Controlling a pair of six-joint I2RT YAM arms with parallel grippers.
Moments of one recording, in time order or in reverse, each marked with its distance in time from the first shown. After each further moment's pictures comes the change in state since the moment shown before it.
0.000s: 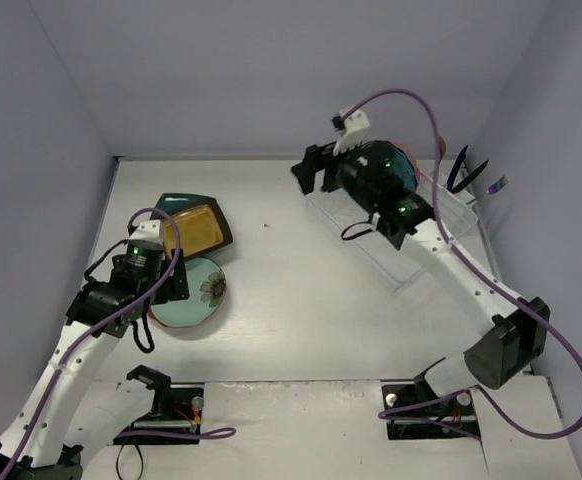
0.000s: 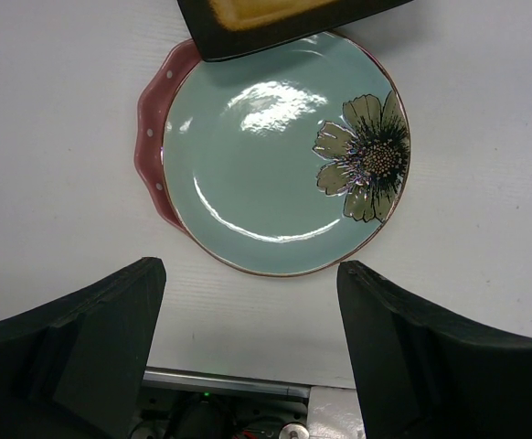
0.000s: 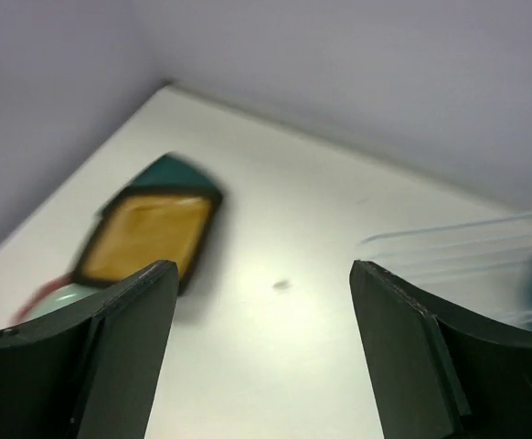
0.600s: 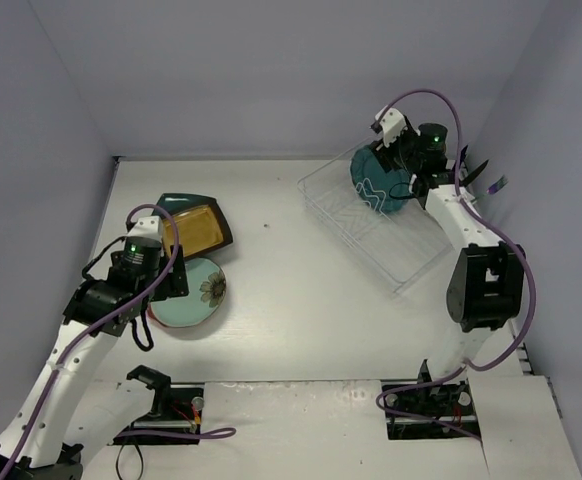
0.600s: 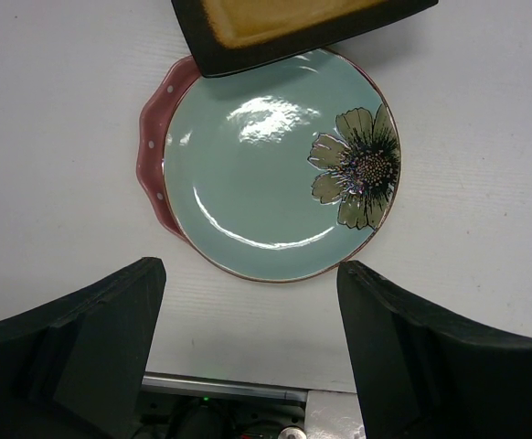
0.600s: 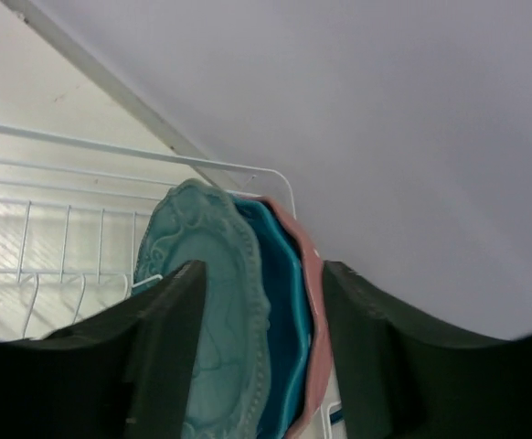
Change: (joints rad) left arm 0.000 0.009 0.033 0.001 -0.001 0.008; right arm -0.449 0.334 0.037 0.151 -0.261 -0.750
